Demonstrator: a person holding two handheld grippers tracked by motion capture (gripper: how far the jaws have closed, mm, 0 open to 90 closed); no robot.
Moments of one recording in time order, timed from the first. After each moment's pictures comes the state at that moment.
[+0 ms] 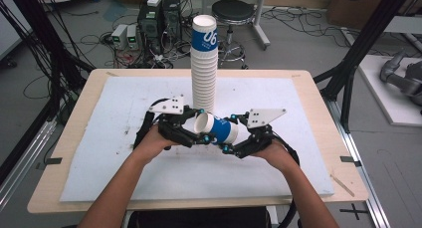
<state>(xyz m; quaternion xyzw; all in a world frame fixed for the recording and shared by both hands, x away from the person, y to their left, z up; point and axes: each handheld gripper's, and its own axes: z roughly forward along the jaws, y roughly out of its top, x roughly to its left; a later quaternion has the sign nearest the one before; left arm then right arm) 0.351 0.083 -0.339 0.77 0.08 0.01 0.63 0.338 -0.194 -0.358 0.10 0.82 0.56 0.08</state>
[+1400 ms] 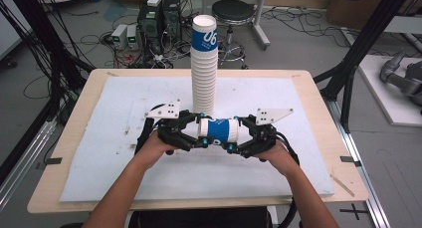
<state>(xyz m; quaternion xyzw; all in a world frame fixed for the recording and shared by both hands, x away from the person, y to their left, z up) 0.350 0.086 -0.359 0.74 0.08 -0.01 0.66 0.339 -0.206 -0.366 0.13 0.79 0.60 0.02</state>
